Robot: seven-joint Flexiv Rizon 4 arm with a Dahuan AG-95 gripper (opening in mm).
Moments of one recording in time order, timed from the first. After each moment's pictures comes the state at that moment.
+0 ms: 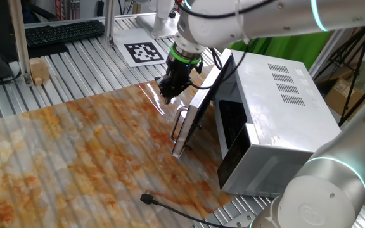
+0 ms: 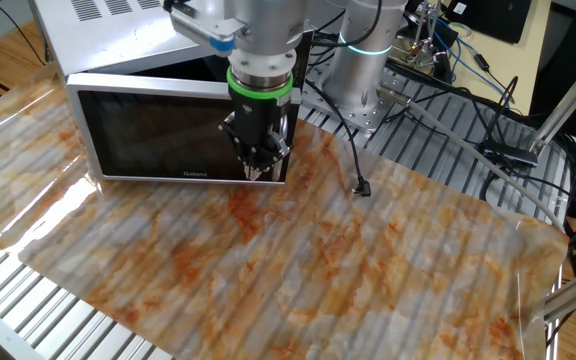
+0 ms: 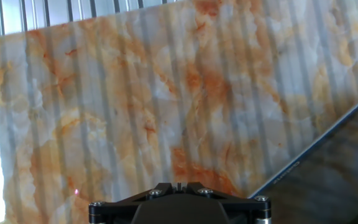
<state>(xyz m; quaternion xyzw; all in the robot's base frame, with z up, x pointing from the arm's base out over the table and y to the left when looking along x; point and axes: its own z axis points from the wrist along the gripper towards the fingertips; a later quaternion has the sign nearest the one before) 0.502 0.003 0.164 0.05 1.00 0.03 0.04</state>
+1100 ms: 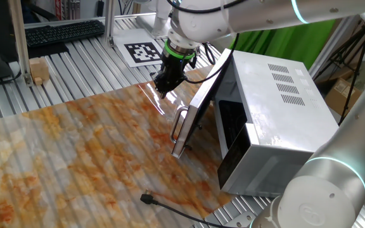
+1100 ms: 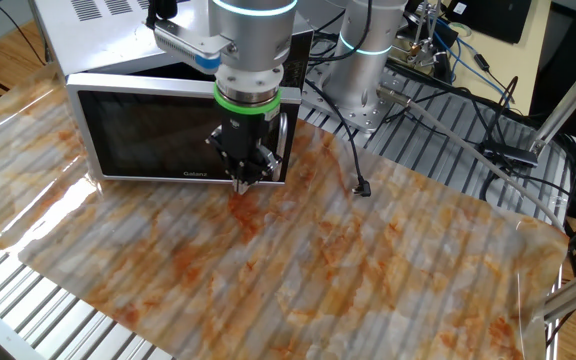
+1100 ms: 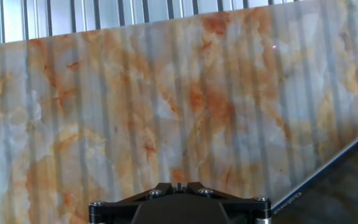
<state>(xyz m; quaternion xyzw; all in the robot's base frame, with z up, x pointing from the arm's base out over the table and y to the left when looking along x) 0.535 -0.001 0.159 0.04 1.00 0.02 0.04</state>
